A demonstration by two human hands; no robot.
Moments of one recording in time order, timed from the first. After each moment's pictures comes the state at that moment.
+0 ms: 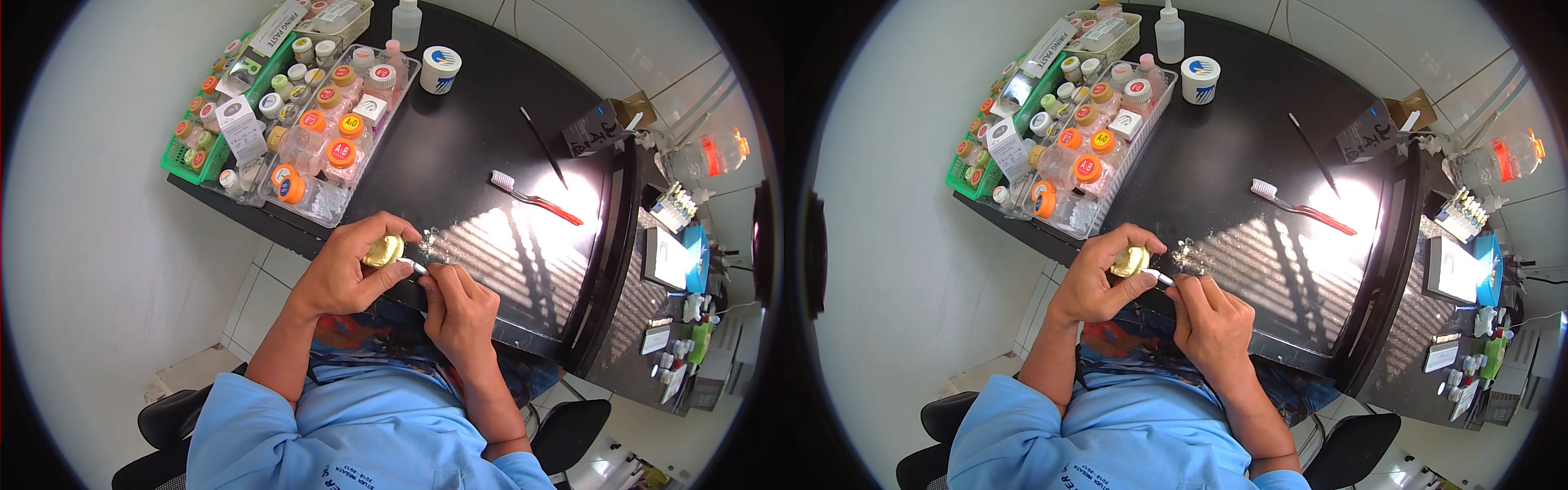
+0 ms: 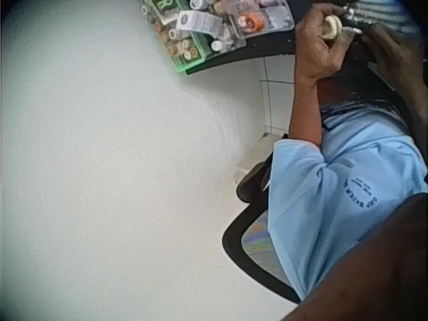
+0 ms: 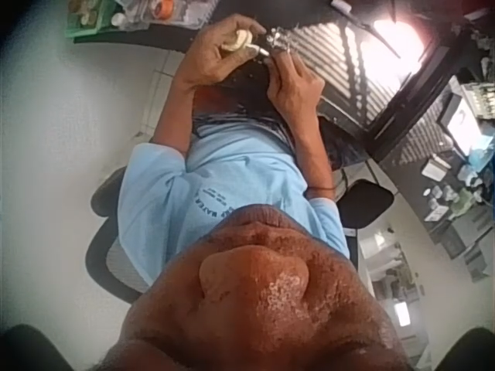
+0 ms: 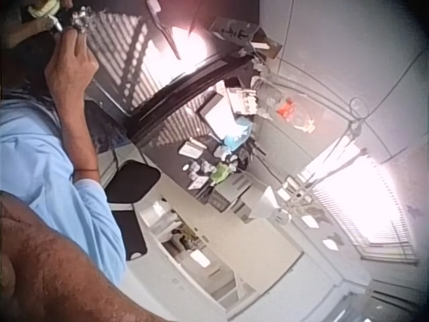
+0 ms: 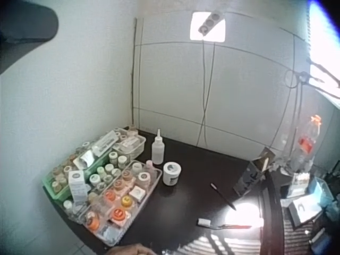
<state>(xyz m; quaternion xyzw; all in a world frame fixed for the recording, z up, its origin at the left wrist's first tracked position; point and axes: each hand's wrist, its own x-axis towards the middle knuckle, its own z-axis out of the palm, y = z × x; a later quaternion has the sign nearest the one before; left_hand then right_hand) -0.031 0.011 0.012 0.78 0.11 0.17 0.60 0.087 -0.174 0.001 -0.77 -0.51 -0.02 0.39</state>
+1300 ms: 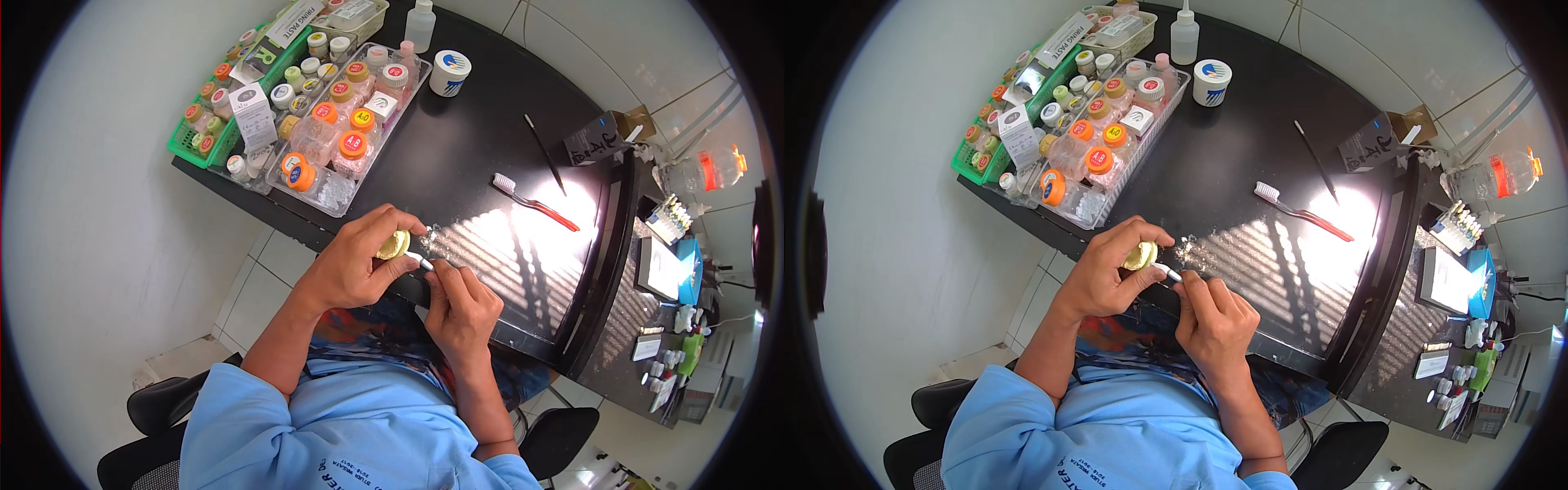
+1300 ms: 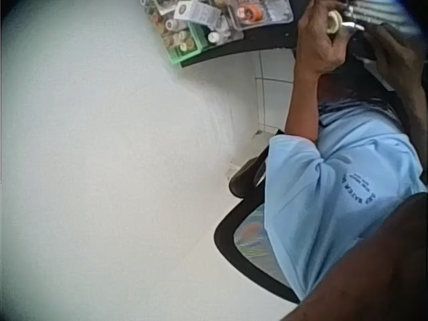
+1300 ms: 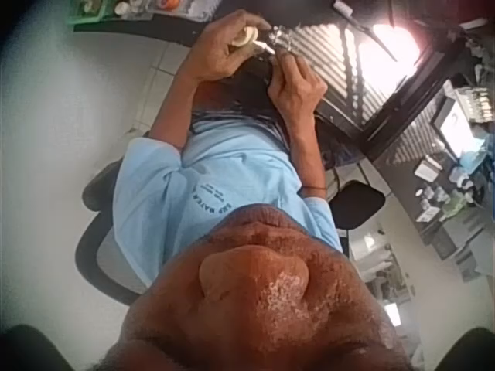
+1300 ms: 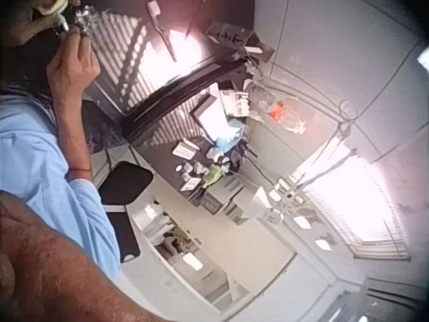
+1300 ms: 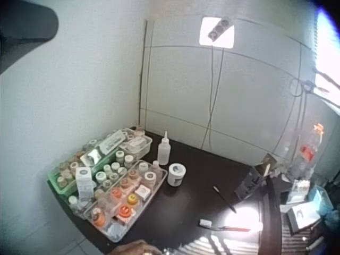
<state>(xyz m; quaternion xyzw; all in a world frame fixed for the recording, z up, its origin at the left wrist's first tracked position) -0.027 0.001 0.008 0.82 0.10 0.23 0.52 0.086 -0.180 -0.004 -0.78 -0.50 -0.08 0.38</state>
